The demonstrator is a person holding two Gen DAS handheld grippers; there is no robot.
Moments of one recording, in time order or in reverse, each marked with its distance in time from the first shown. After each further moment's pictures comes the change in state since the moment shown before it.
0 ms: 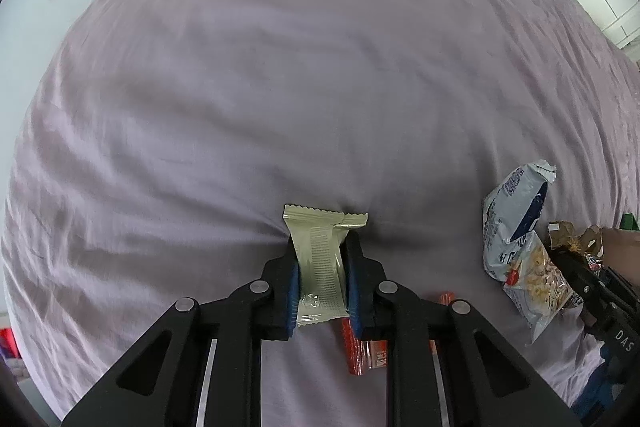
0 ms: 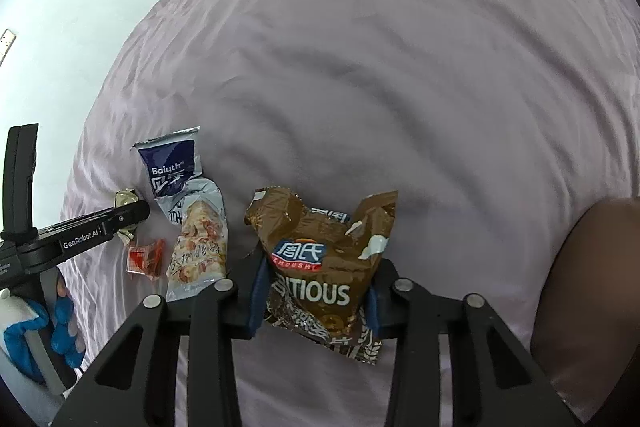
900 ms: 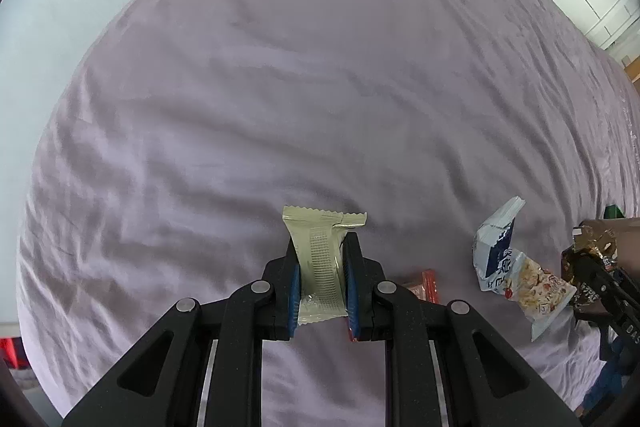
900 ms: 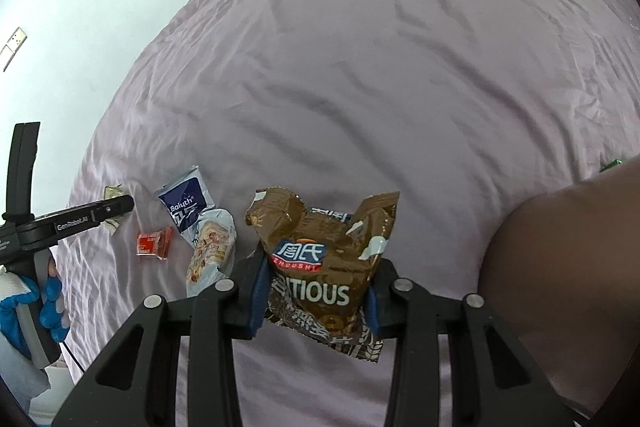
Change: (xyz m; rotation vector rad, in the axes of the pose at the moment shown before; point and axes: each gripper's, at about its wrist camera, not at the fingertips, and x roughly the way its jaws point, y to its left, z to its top) left arm -0.068 0.012 -0.041 0.038 -0.075 -0.036; right arm -0.048 -0.002 -0.019 -0.019 -0.106 -0.060
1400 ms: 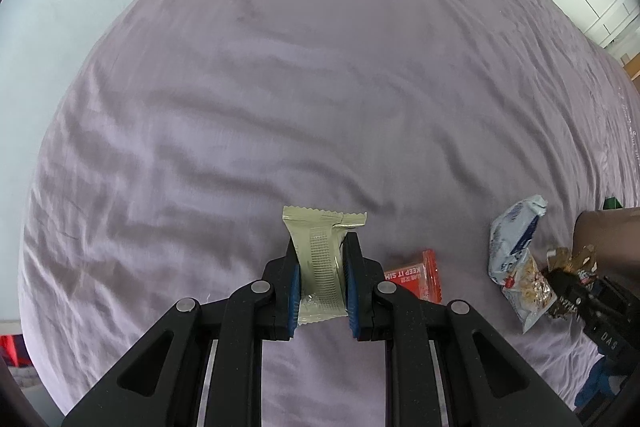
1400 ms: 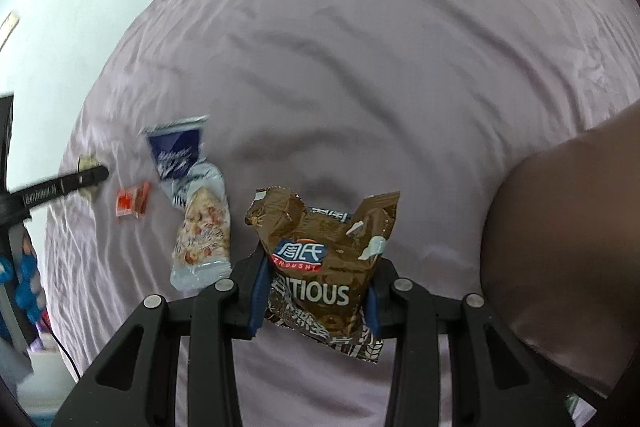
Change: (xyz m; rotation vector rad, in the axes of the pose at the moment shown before) left arm -0.011 0.000 -0.008 -0.001 -0.001 0.008; right arm 0.017 -0.006 -0.027 -0.063 0.116 -0.018
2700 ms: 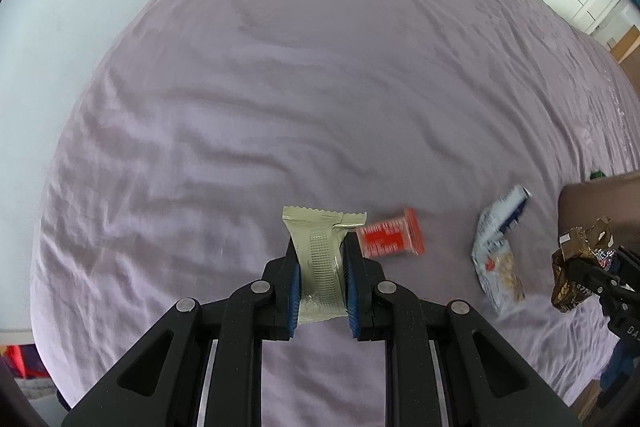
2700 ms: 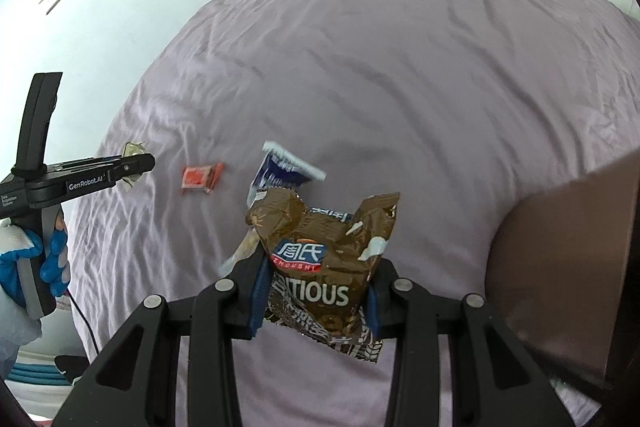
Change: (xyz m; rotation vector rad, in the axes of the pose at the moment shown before) left arm -0.027 -0.017 -0.034 0.052 -0.025 -0.009; right arm -0.052 0.035 -0.015 -0.130 -0.052 0.094
